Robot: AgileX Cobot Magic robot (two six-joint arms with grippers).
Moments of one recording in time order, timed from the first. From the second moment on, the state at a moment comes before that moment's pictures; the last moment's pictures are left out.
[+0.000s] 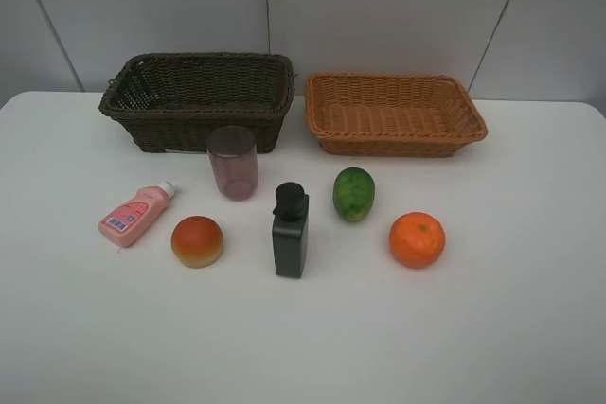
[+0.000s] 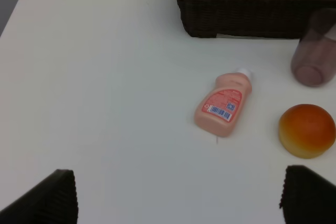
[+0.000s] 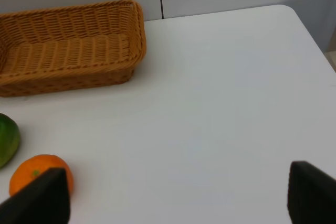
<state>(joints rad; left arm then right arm) -0.01 -0.01 -0.51 0.05 1.06 -0.09 0.04 0.00 -0.53 -0.19 1.07 0.22</state>
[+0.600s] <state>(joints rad) -0.01 -0.01 -0.51 0.05 1.06 -0.09 0.04 0.00 -0.53 -0.19 1.07 0.22</state>
